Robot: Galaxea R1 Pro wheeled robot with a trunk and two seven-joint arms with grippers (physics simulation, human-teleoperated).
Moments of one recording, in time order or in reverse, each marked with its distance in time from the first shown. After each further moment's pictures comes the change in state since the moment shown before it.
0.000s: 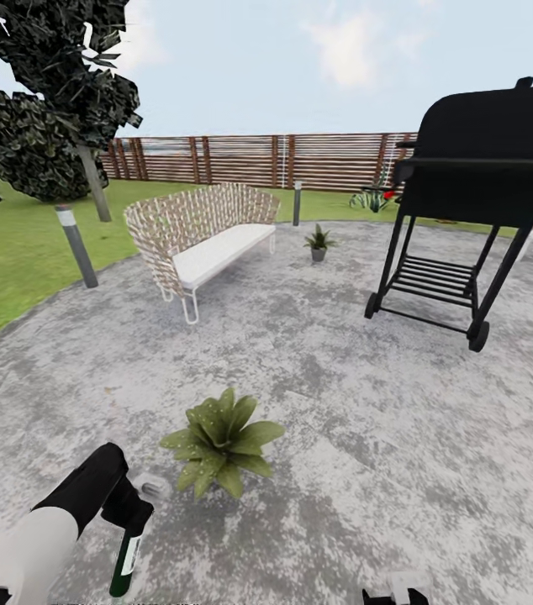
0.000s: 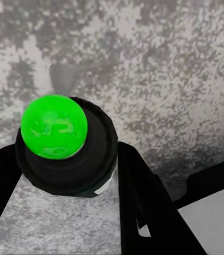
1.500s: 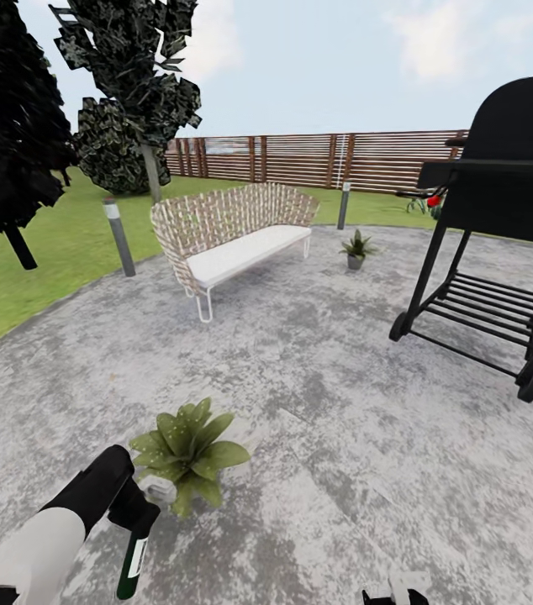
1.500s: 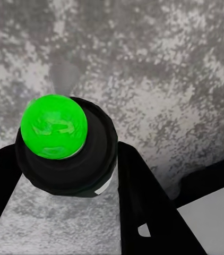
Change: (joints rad) left arm 0.000 -0.025 0.008 0.015 0.008 0.002 0.022; right arm 0.000 0.000 -0.001 0.003 0.000 0.000 0.000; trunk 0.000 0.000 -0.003
